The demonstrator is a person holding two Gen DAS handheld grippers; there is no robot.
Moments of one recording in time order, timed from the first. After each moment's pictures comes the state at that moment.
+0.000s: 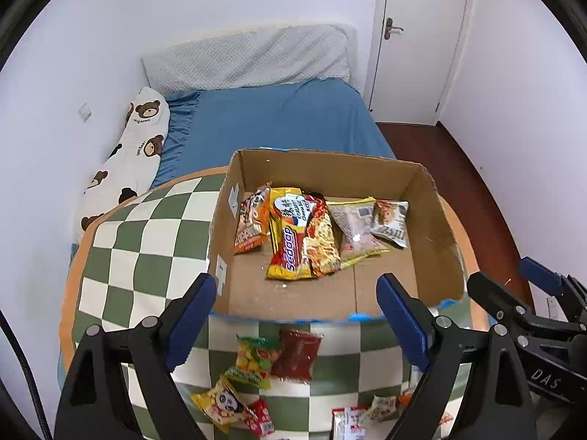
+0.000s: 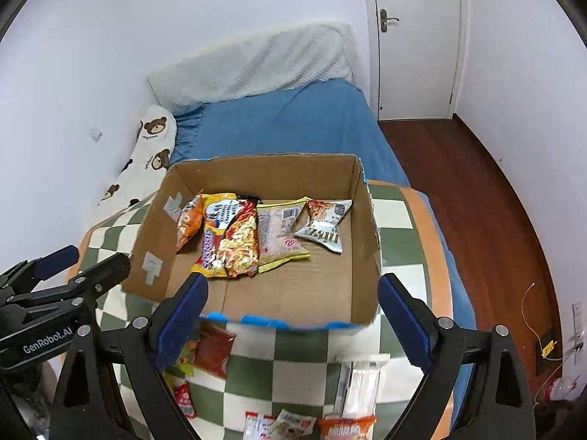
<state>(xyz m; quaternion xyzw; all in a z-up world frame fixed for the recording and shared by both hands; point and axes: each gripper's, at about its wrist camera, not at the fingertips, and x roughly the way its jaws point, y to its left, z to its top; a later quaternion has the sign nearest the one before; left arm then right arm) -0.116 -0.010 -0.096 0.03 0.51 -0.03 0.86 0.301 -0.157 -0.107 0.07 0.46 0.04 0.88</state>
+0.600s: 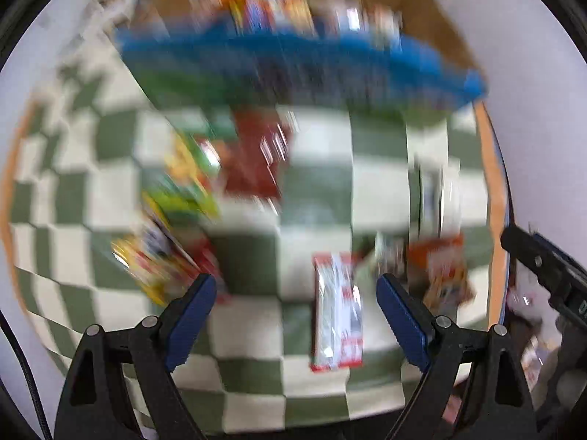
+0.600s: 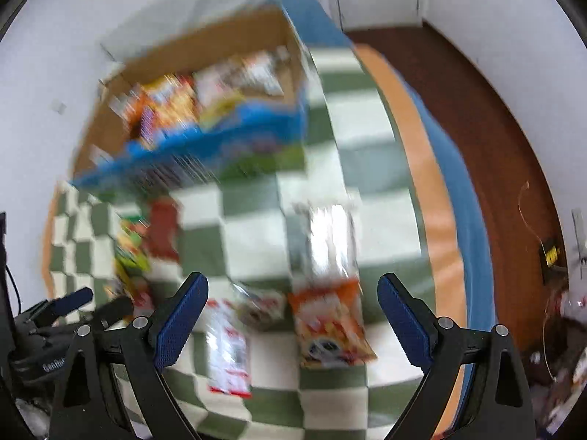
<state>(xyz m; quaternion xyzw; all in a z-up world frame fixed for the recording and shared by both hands) -0.227 -0.021 -0.261 0.00 0.72 -0.07 0.69 0.194 -0.213 -0.232 0.12 0.62 -0.01 0.78</state>
